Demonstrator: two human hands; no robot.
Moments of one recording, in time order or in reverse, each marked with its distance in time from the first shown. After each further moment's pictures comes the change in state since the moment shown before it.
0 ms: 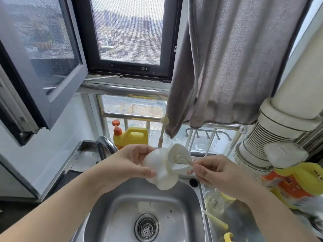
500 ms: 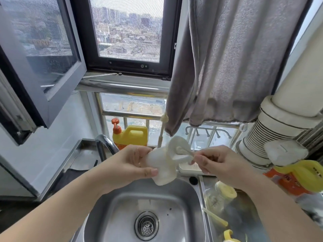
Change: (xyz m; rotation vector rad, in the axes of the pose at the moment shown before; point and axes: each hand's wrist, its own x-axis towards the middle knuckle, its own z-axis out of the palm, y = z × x) left_hand -0.005 0.003 0.007 0.105 -0.014 0.084; right_hand 0.004 -0.017 -0.004 -0.218 0.097 -0.053
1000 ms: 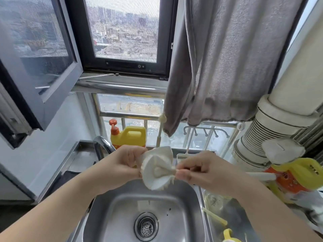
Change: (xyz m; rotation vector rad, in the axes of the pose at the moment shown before) left_hand 0.000 -0.009 -0.014 0.100 -0.073 0.079; right_hand 0.002 -0.015 0.018 -0.128 -0.181 -0.090
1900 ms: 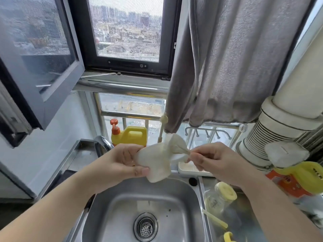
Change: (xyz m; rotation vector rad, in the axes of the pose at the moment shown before) left_hand -0.001 0.001 -0.005 -0.123 0.047 -0.016; right_hand 0.005 0.013 -0.020 0.097 0.159 0.036
